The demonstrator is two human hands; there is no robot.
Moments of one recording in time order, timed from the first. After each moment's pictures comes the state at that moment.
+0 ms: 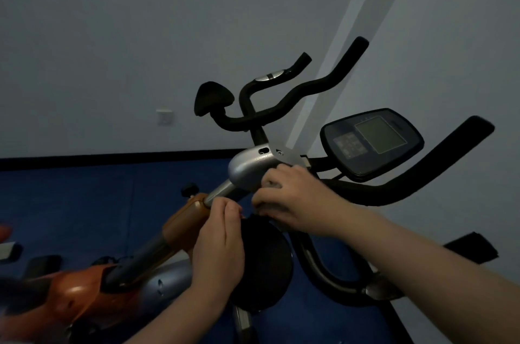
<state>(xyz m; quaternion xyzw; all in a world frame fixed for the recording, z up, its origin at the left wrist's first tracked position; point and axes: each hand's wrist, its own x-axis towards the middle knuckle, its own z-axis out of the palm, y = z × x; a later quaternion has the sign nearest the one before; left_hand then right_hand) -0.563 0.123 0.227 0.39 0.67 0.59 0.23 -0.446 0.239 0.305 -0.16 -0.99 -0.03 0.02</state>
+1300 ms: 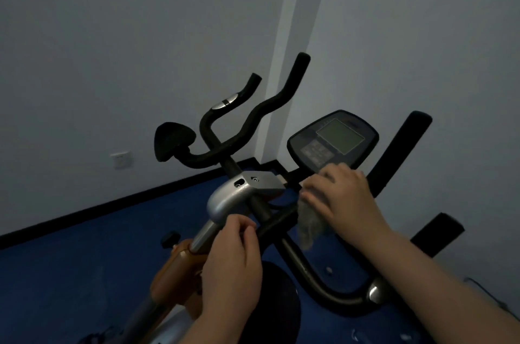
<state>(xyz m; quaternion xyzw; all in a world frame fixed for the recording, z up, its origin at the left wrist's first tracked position) -0.570 0.145 0.270 0.52 0.67 0.44 0.29 -0.384 0.241 0.312 -0.50 -0.83 -0.14 0.19</state>
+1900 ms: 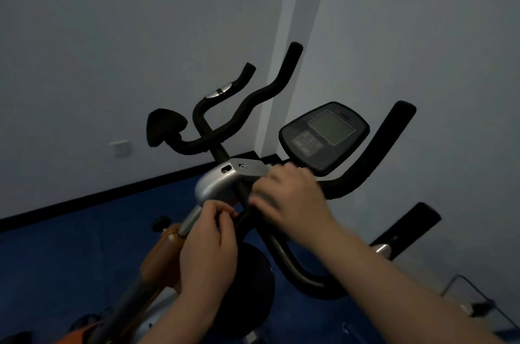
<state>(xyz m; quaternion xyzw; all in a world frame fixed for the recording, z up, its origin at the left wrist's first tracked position) -0.562 0.139 0.272 0.47 0.70 0.47 0.26 -0.424 0.223 0.303 -0.42 -0.88 -0.11 0.19</state>
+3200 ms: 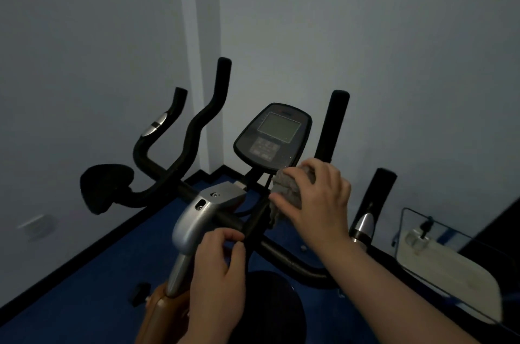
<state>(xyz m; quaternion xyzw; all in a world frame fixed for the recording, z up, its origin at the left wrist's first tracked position) -0.593 0.171 0.265 0.62 0.53 0.43 0.38 -0.410 0.203 0.288 -0.72 -0.60 -0.19 0.29</state>
